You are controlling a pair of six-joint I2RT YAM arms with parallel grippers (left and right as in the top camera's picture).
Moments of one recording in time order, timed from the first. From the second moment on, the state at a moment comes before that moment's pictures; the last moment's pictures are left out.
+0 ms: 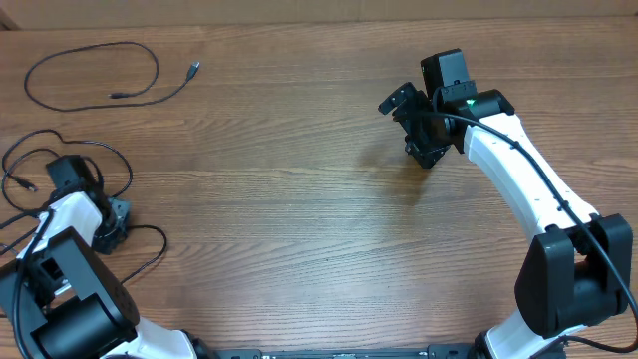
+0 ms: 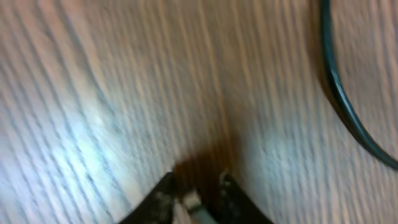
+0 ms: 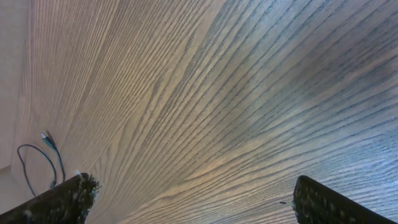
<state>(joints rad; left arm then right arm) 0.57 1.76 0.94 -0.52 -0.22 -0.74 0.25 1.79 1.42 -0.74 -0.20 1.12</state>
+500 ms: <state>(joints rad) 0.61 1.81 1.05 -0.69 -0.24 -0.72 0.25 1.79 1.42 -0.74 -0.20 1.12</state>
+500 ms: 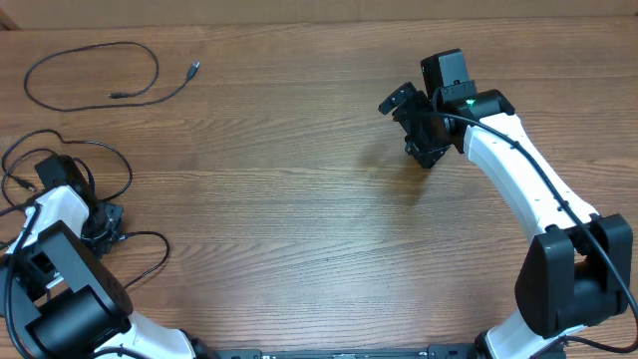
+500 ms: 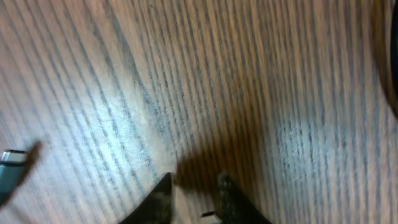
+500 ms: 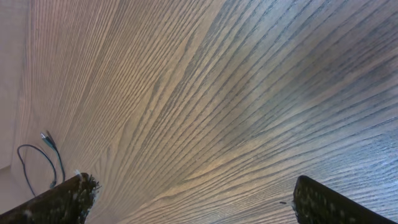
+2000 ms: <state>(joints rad) 0.92 1.96 1.17 -0.39 -0.33 -0.29 0.25 1.79 1.42 -0.72 -0.20 1.12</state>
